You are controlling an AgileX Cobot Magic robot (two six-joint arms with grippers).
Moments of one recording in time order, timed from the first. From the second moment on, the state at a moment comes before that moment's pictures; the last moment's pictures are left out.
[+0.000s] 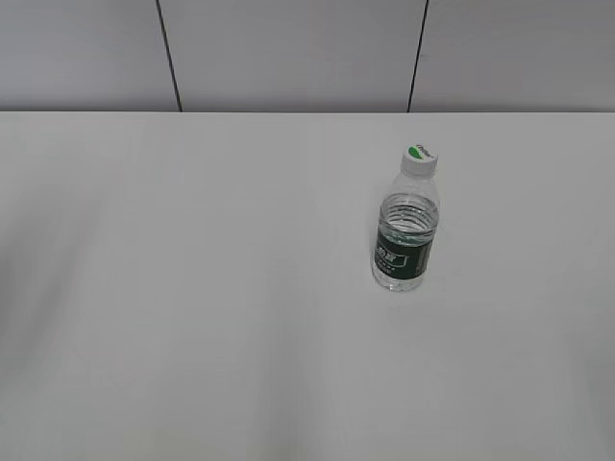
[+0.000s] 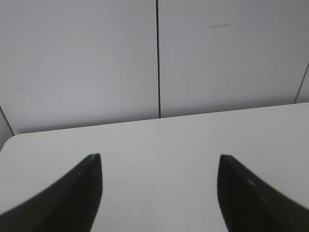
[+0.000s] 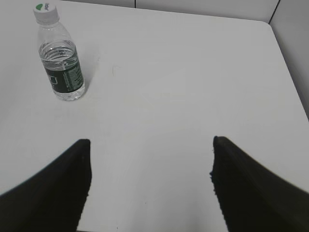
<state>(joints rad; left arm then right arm) -0.10 0.74 -0.61 -0.26 0.17 0.33 0.04 -0.01 -0.51 0.06 1.03 -0.17</state>
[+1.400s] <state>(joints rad) -0.28 2.05 -0.89 1.06 -1.02 -0.46 0.04 -0.01 -0.51 0.06 1.03 -0.17</state>
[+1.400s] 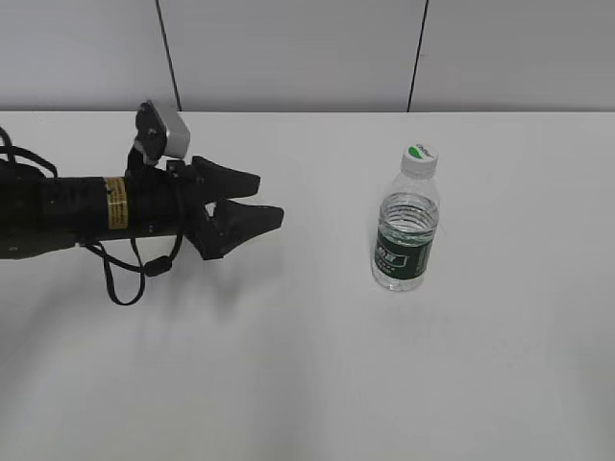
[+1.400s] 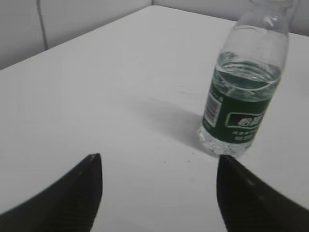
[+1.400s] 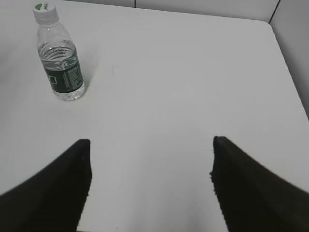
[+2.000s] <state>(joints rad) -0.28 2.21 -1.00 1.17 -1.13 -0.54 0.04 -0.01 -0.51 0.06 1.03 -0.17</state>
